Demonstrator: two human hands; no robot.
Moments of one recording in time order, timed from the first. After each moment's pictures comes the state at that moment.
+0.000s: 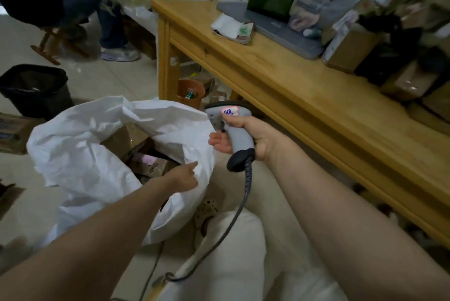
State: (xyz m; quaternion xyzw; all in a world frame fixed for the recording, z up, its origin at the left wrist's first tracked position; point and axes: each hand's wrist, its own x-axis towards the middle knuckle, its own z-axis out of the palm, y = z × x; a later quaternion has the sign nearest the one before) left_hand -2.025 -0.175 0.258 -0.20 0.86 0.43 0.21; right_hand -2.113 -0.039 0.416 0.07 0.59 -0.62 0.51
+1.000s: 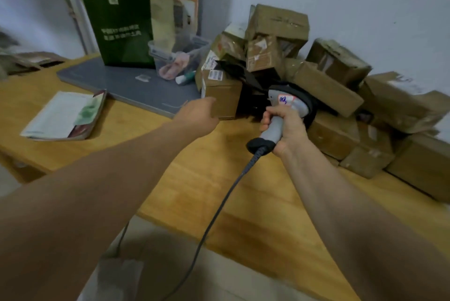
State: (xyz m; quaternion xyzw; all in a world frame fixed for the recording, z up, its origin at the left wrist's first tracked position) left_hand -2.411 0.051 0.548 0.08 0.97 0.22 -0.05; right_hand -2.379 0.238 0.566 0.16 0.44 -0.88 0.04
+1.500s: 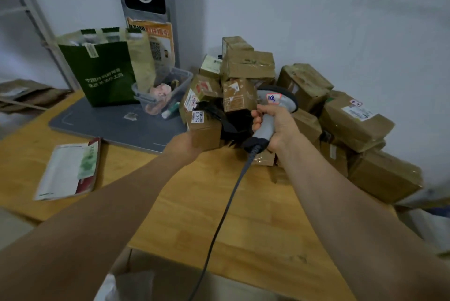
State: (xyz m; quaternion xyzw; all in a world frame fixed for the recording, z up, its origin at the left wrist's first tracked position) left_hand -2.433 0.051 0.643 0.08 0.96 0.27 0.08; right_hand -2.409 0.254 0.726 0.20 0.45 -0.87 0.05
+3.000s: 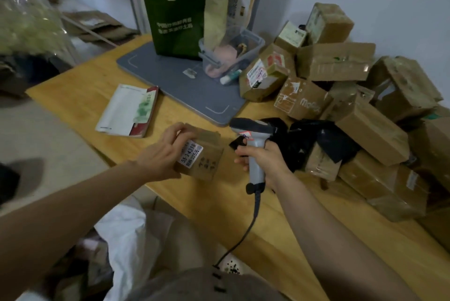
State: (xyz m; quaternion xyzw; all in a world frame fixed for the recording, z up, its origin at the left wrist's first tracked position) left_hand -2.370 -0.097 0.562 0.15 0.98 0.09 0.01; right_hand -2.404 0.153 0.613 0.12 0.70 -0.67 0.20
